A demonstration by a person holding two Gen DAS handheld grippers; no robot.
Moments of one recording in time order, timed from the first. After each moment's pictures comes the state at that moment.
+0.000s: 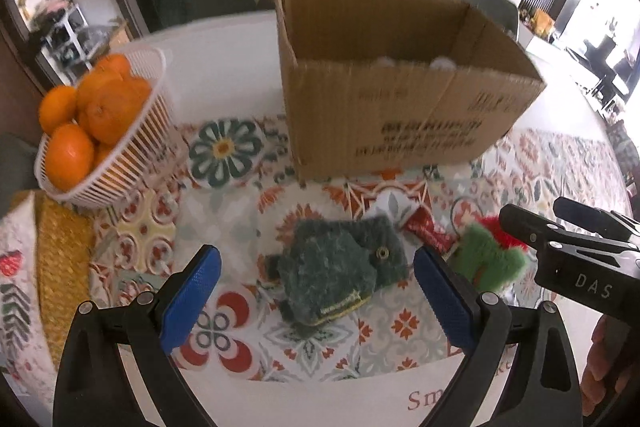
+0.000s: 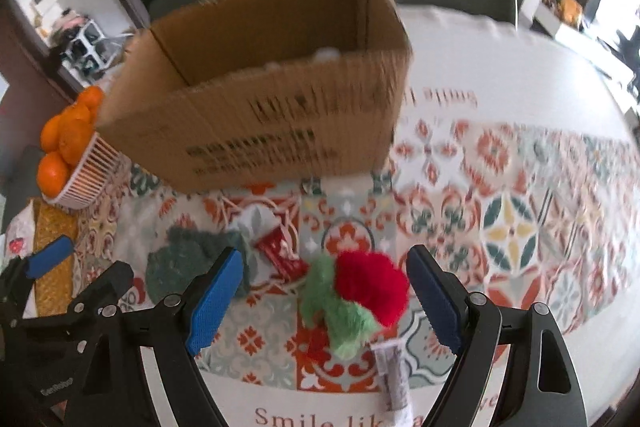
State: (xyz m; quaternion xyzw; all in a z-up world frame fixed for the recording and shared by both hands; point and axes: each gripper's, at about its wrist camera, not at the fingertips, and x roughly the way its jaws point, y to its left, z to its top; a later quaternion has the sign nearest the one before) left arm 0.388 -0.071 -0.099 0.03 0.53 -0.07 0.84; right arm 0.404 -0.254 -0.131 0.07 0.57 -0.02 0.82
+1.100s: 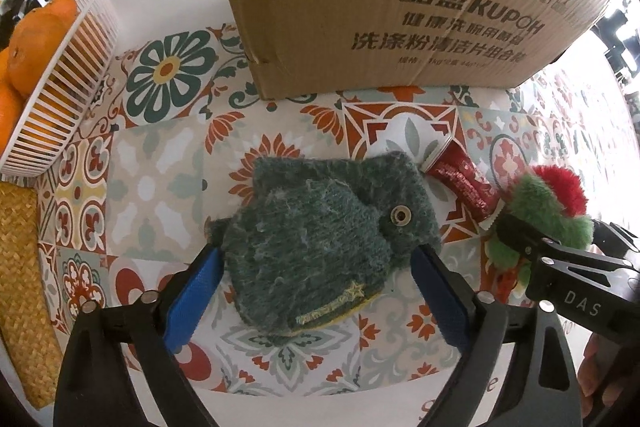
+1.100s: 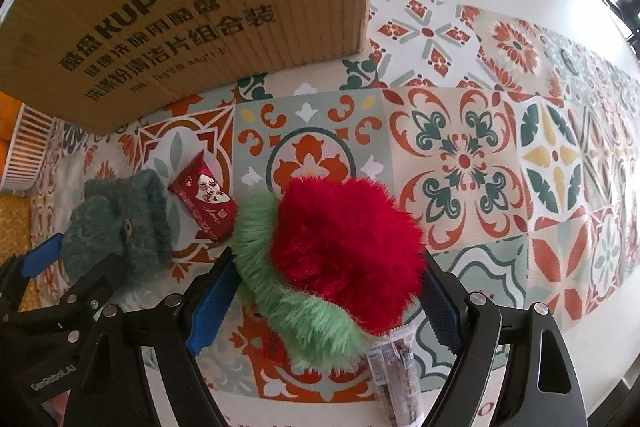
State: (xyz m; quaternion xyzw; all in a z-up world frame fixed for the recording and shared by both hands) left arm 0.408 -0.091 -0.192 0.04 0.63 -0.08 0.77; right arm 0.408 -0.268 -0.233 0.09 0.65 -0.04 0.75
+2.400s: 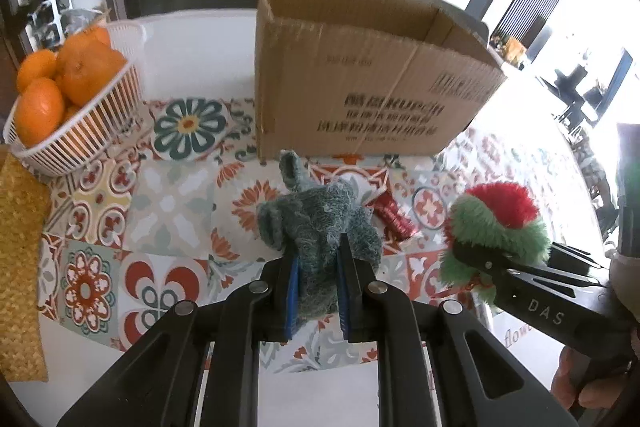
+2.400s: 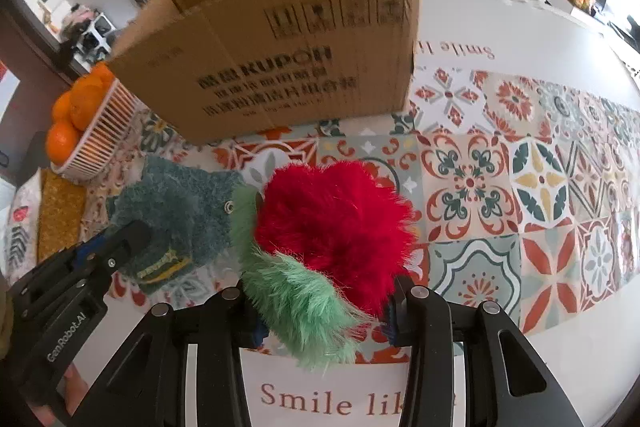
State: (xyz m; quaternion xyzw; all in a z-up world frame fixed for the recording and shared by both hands) left arm 0.360 -0.068 -0.121 -0.04 0.52 -0.13 0.84; right arm 0.364 -0.241 -0.153 0.09 0.57 0.02 0.82
